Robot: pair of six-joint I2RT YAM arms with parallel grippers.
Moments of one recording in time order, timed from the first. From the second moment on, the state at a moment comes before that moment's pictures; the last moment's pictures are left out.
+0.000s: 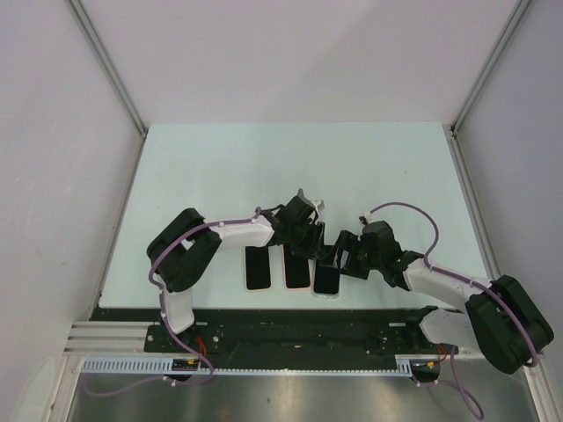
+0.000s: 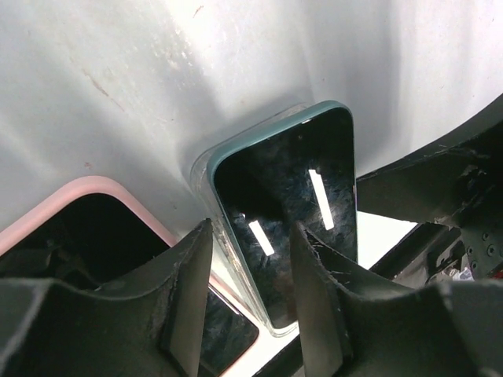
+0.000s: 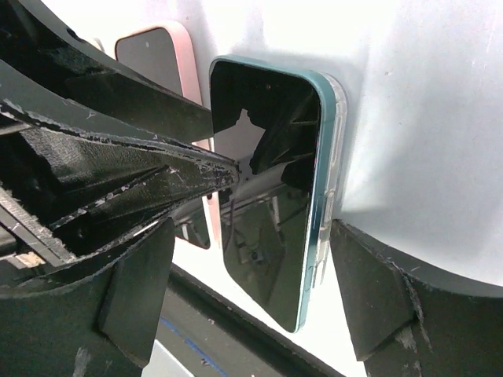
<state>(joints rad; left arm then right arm) -0.86 1.87 1.12 -0.20 0.28 -0.63 0.58 1.18 0.39 0.03 -0.26 0.87</state>
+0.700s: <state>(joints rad) -0.86 1.88 1.04 -0.06 0.46 -0.74 0.33 1.24 0.31 0.26 -0.60 0.95</state>
